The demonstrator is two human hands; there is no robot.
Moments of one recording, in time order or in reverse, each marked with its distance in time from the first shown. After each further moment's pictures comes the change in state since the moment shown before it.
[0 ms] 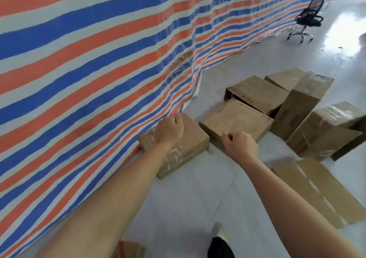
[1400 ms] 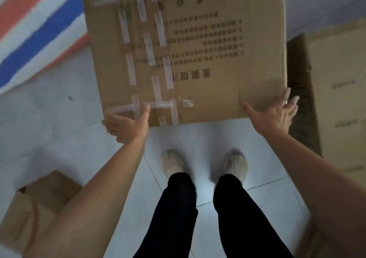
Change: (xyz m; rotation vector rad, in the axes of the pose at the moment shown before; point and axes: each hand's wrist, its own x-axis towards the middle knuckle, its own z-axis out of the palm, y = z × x) left_hand 0.297 -0.488 0.583 0.146 0.077 -1.553; right_hand 0.593 0.204 0.683 -0.312 -0.656 0.225
